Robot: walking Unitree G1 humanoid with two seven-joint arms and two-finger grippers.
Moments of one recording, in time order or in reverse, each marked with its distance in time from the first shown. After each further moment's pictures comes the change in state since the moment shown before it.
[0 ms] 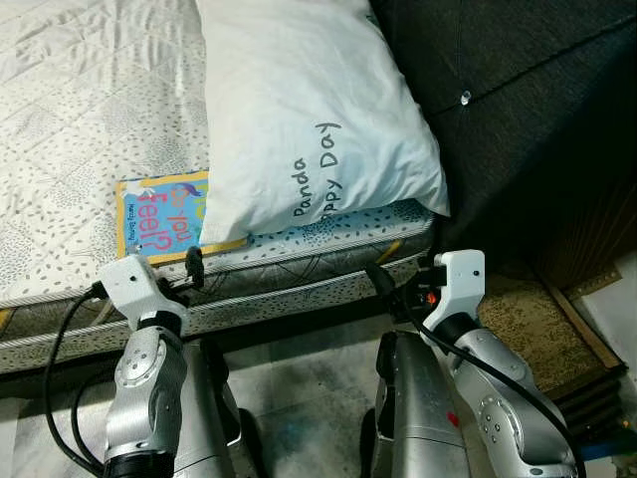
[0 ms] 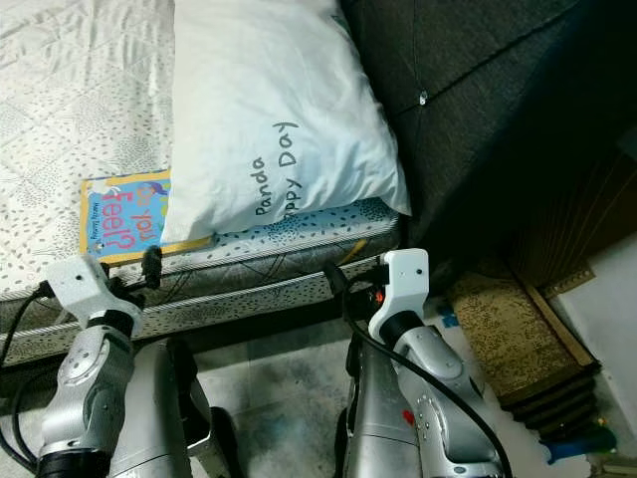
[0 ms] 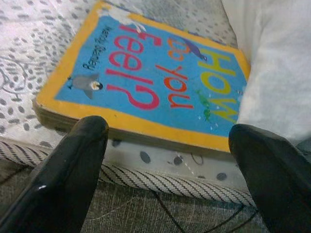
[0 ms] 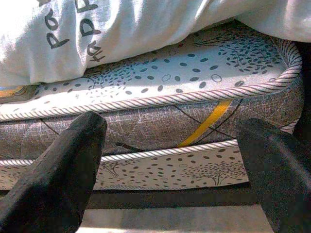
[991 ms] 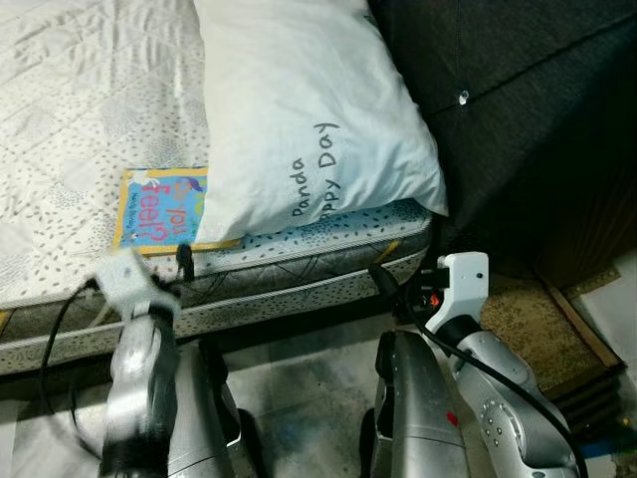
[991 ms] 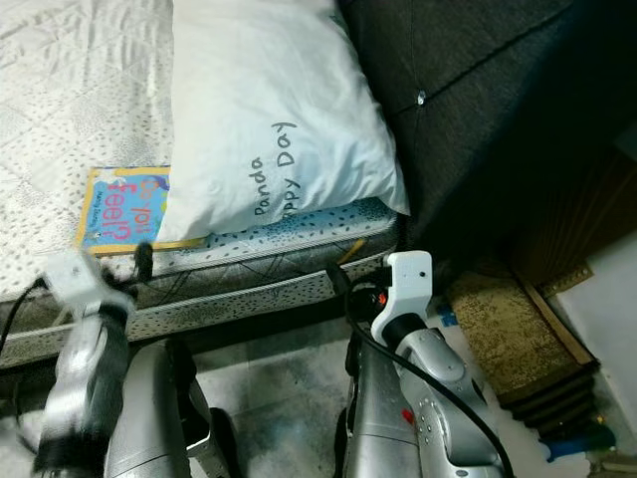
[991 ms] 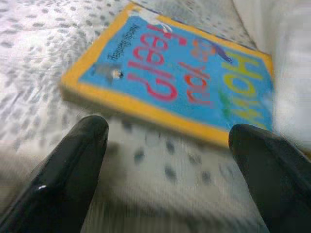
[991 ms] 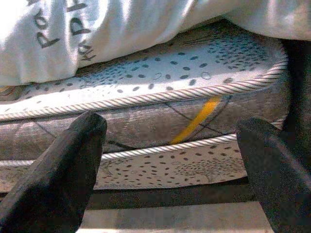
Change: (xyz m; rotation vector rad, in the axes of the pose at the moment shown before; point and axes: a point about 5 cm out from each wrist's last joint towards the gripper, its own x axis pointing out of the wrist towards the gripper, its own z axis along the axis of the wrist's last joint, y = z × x) left arm 0.001 0.013 -0.004 0.022 -0.036 0.035; right arm -0.002 -0.003 -0.001 -0.003 -0.002 -0.025
